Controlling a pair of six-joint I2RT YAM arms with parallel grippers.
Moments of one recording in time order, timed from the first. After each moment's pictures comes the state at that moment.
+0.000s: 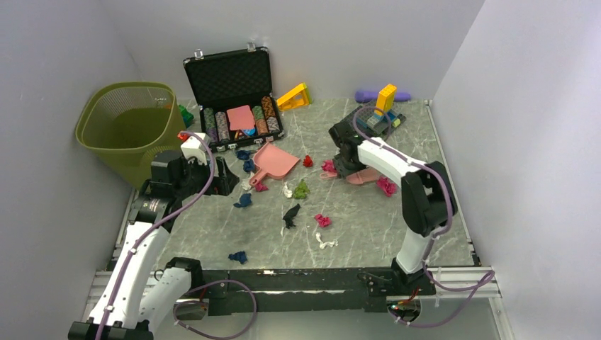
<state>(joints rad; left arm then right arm) -0.13 0.79 0.82 -0.54 0.33 -0.18 0.47 1.82 1.31 -0.82 0.27 1.74</state>
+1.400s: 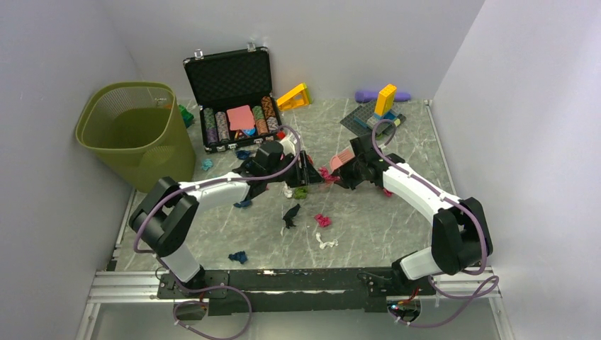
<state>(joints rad) -0.70 1.64 0.93 0.28 0.42 -0.86 0.42 1.44 0.96 -0.51 -0.03 1.38</state>
